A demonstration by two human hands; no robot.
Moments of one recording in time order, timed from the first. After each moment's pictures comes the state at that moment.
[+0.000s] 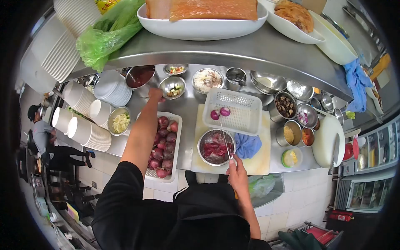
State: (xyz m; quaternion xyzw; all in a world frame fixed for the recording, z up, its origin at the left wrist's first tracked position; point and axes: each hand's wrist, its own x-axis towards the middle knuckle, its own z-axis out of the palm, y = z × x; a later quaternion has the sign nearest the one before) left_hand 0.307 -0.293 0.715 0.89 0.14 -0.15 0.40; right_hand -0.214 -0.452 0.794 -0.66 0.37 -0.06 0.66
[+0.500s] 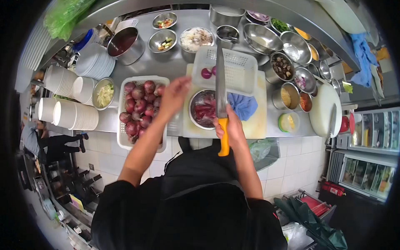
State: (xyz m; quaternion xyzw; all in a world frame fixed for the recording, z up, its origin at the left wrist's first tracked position) left_hand 0.017 -0.334 0.773 0.70 -0.25 -0.13 0.66; right_hand -0.175 -0.477 0.796 -0.45 0.31 0.03 0.84
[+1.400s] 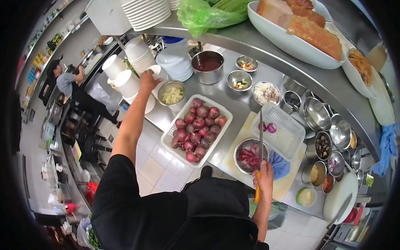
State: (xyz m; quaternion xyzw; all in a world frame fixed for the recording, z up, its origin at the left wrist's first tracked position) left_hand 0.215 -0.005 0.859 0.98 0.04 0.20 0.05; right_hand -0.173 -0.482 0.790 -0.61 0.30 0.03 0.73
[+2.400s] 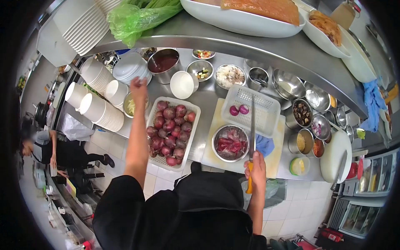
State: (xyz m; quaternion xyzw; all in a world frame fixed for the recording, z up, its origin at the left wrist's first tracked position) left_hand 0.237 -0.146 0.779 0.76 0.02 0.26 0.59; right_hand -0.208 -0.484 0.804 -0.55 0.36 -0.06 0.75
